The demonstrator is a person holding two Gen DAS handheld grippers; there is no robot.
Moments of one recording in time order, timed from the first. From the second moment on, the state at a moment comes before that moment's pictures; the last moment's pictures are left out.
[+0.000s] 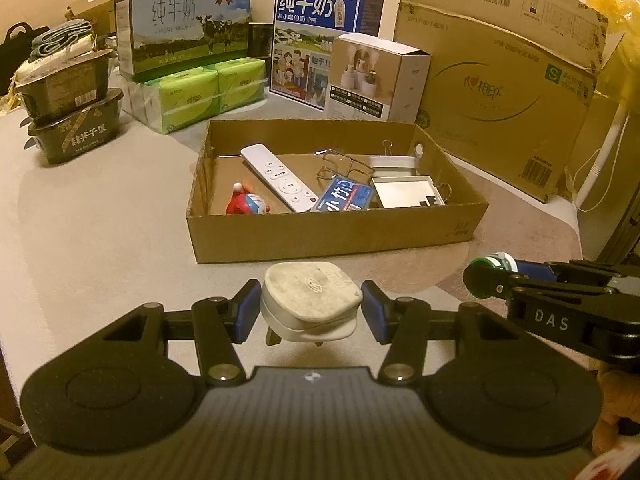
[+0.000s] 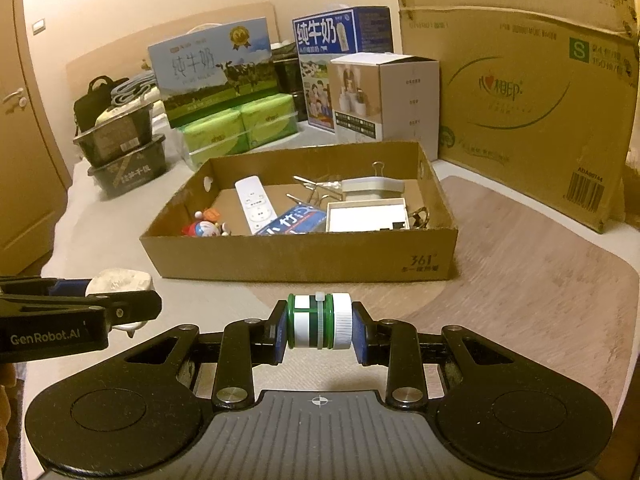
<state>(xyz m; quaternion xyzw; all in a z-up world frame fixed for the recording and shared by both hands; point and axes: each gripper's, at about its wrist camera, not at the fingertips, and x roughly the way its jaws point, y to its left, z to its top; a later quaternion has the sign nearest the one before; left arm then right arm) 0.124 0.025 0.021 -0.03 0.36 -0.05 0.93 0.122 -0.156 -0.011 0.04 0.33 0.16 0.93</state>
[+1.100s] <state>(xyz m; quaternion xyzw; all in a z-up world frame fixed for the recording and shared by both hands) 0.163 0.041 0.047 -0.02 0.35 -0.06 0.93 0.175 -0.163 0.016 0.01 0.34 0.18 0.92</state>
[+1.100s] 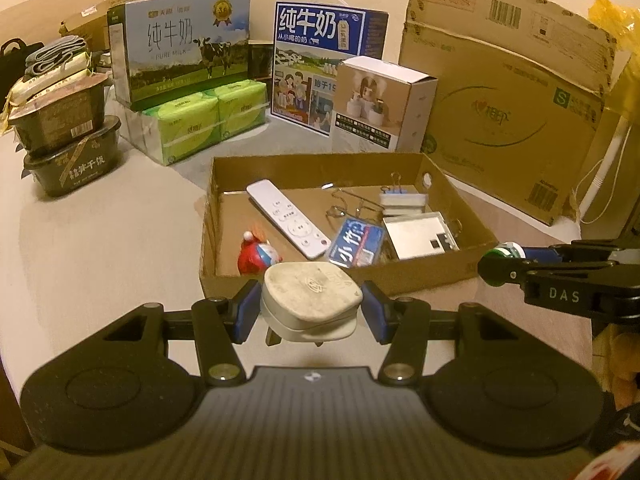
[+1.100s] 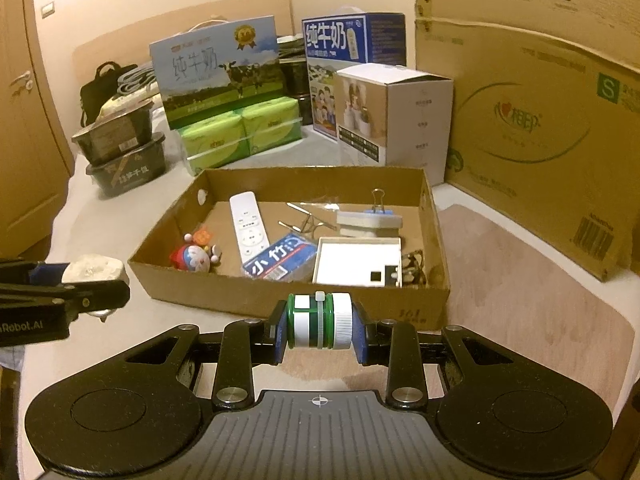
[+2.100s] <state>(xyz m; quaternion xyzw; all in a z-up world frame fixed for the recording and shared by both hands) 0.270 0.057 0.066 0.04 0.38 -0.08 0.92 0.275 -0.156 0.038 -0.04 0.38 0.23 0.90</state>
